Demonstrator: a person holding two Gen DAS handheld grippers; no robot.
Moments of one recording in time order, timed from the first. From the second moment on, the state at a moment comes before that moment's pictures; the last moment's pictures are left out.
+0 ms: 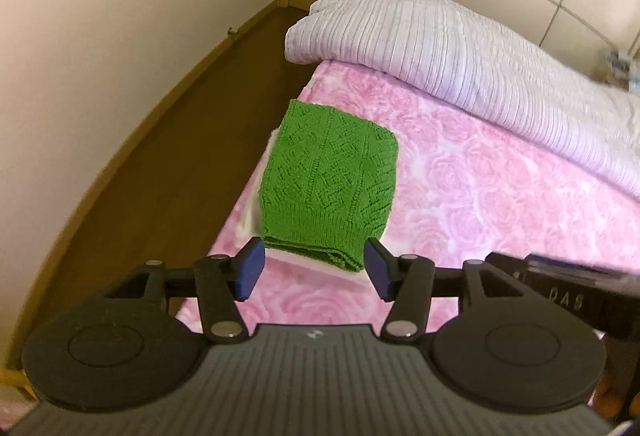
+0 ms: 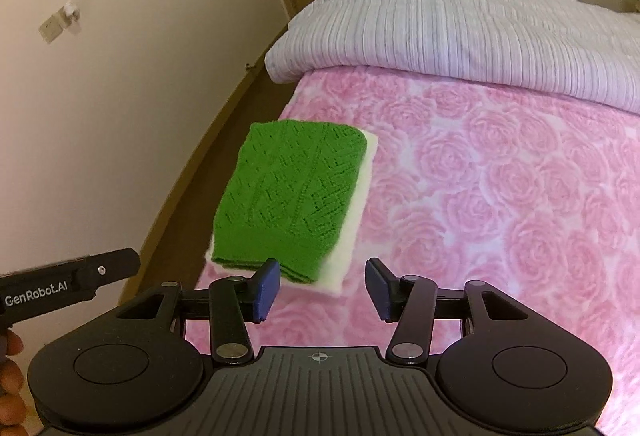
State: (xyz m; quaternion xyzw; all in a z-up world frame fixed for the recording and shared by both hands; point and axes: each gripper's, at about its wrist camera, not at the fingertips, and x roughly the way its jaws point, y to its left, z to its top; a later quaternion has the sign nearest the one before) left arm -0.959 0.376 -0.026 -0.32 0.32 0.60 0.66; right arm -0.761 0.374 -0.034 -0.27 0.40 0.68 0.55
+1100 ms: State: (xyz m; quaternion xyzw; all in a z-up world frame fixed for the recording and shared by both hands) left arm -0.803 0.279 -0.039 -0.40 0.27 0.71 0.52; right arm -0.642 0.367 -0.052 -0.44 0.31 0.75 0.40
